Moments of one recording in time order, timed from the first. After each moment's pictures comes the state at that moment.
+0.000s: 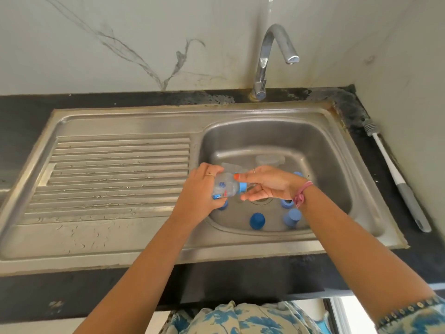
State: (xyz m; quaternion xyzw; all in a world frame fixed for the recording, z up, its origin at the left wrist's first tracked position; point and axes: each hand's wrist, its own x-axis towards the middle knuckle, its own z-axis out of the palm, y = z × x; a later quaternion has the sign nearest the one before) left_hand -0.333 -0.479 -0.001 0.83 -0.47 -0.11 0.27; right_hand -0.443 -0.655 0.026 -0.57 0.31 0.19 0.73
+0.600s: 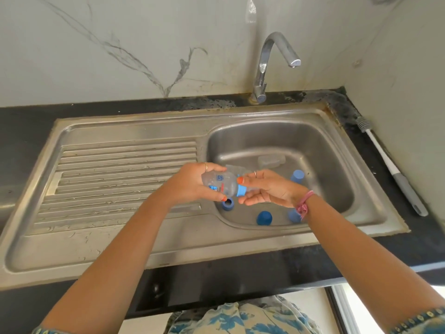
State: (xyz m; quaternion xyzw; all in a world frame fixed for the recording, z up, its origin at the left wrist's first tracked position) left_hand -0.277 -0.455 0.039 0.75 -0.48 -0.32 0.30; right_hand -0.446 -0.612 0.025 -0.58 0.27 0.11 0.76
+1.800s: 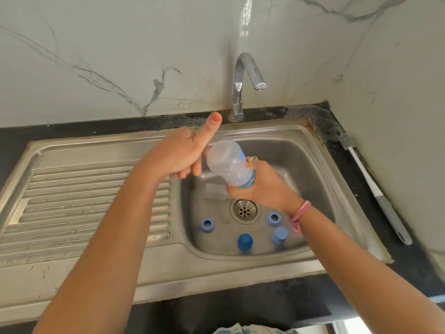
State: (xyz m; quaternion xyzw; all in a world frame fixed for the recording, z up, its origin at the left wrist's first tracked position) left_hand -0.313 -0.554 0.161 0.85 -0.40 -0.25 0.25; right_hand -0.456 -0.663 0.073 -0.84 0.22 -0.13 0.49
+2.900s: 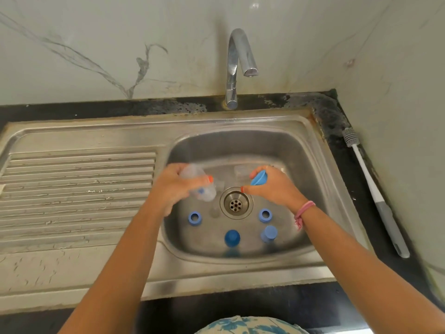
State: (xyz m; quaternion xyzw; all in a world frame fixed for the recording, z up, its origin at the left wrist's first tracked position) left_hand -0.311 -0.563 0.011 0.79 -0.16 -0.39 0.45; right_hand -0.482 -0.741 -0.003 -0.80 0.39 0.01 0.45
